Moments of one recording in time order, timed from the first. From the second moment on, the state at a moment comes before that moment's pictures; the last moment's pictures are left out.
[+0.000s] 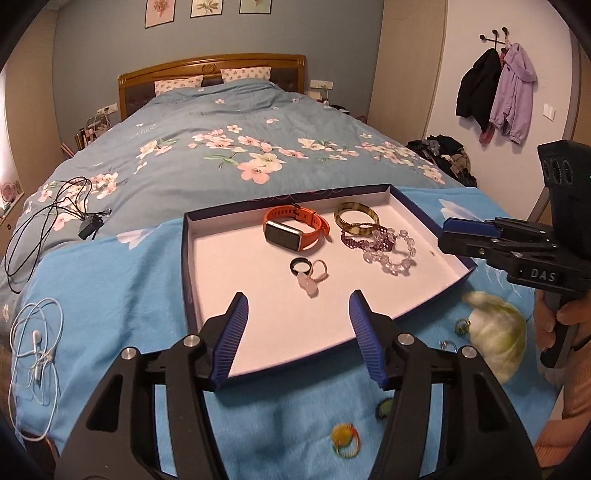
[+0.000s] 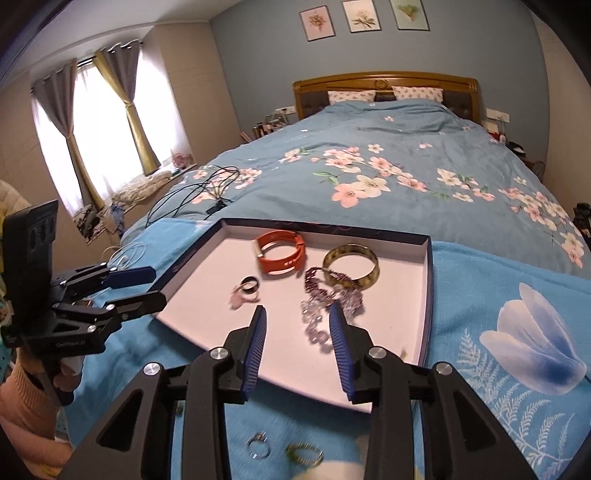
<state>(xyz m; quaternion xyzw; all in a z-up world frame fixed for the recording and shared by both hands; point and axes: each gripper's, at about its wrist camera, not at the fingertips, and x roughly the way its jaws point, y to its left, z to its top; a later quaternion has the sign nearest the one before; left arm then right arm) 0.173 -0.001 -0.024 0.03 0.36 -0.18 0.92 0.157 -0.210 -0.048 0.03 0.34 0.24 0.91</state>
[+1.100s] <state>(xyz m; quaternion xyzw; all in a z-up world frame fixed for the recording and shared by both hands) 0.109 -0.044 -0.066 0.08 0.40 -0.26 0.87 0.095 -0.218 -0.098 -0.01 0.41 0.21 0.89</state>
